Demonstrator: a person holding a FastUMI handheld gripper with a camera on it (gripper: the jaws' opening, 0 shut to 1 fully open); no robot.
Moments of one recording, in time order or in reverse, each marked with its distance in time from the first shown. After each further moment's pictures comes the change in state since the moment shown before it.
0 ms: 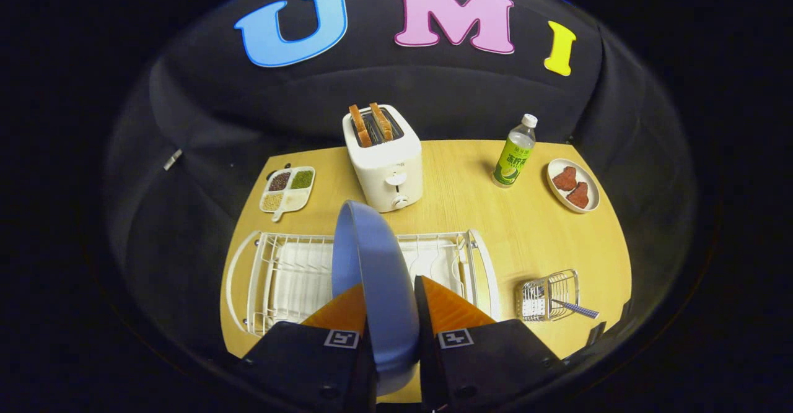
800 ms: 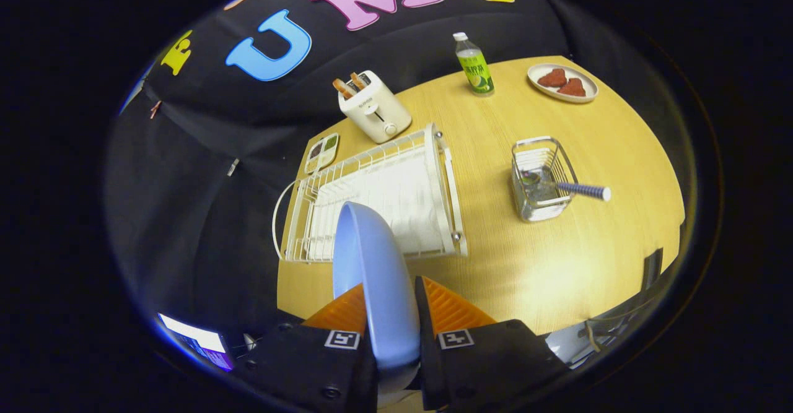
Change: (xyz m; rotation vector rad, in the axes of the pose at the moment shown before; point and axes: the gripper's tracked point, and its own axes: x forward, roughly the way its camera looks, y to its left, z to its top) arm -0.089 -0.096 -0.169 0.254 0.178 0.331
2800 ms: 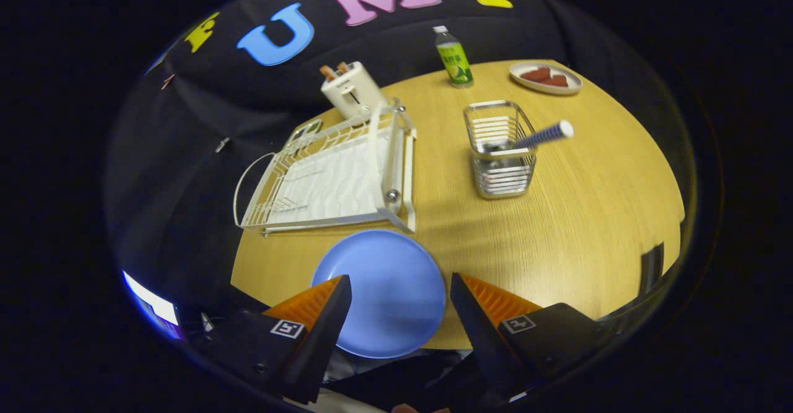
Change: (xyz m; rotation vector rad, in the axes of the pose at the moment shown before) arm 0.020 -0.066 -0.028 -0.226 -0.129 -0.023
